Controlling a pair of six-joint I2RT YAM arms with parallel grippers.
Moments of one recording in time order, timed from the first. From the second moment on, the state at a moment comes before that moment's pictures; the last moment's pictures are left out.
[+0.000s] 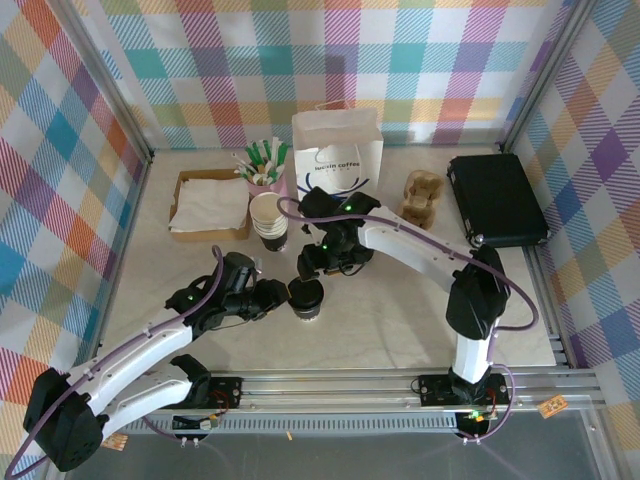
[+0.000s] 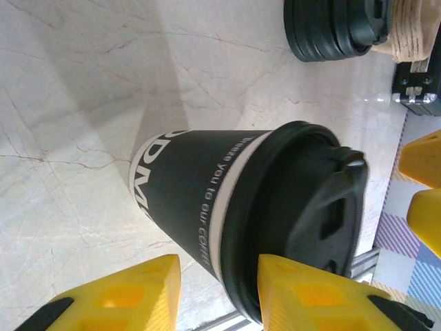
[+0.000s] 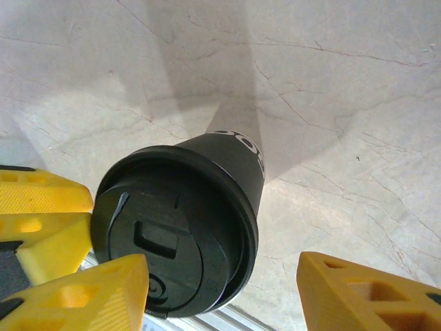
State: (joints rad) left arm -0.63 0.91 0.60 -0.49 0.26 -1.07; right arm 0.88 1.82 1.68 -1.16 -0.23 0.50
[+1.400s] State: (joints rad) left arm -0.57 1.28 0.92 -0.64 0.32 -0.75; right arm 0.98 1.42 0.91 -0.44 -0.32 0.50
